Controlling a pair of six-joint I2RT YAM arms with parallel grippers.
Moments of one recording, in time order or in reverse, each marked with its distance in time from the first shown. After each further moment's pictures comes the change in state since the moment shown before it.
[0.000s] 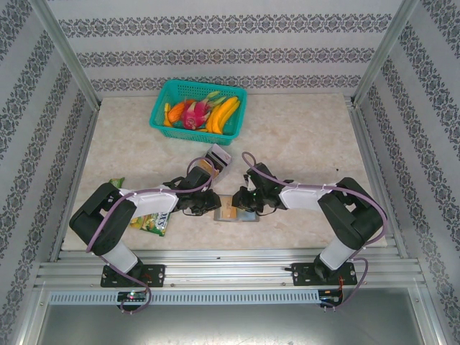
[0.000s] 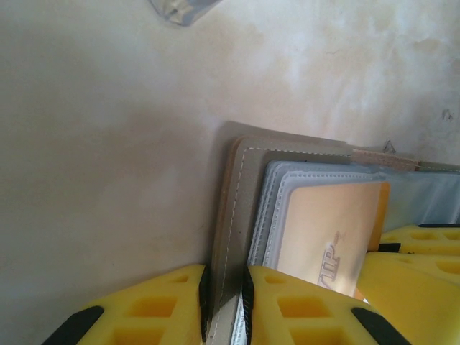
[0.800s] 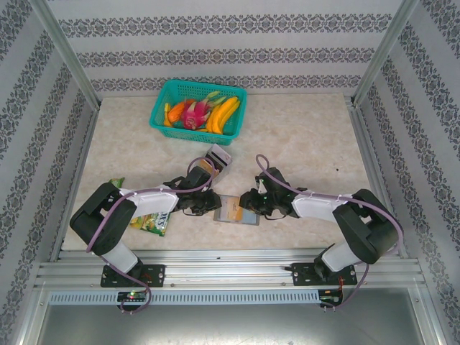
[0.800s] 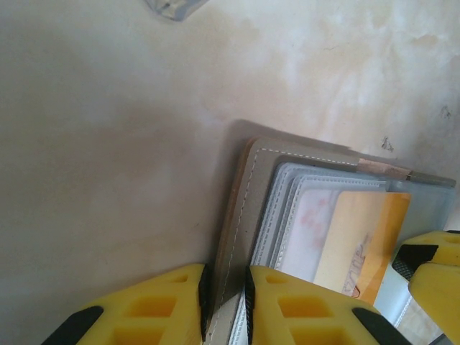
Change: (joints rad) left arm 0.000 0.003 0.006 -0.004 0.007 0.000; right arm -0.055 -0.143 -0.151 0.071 0.014 0.025
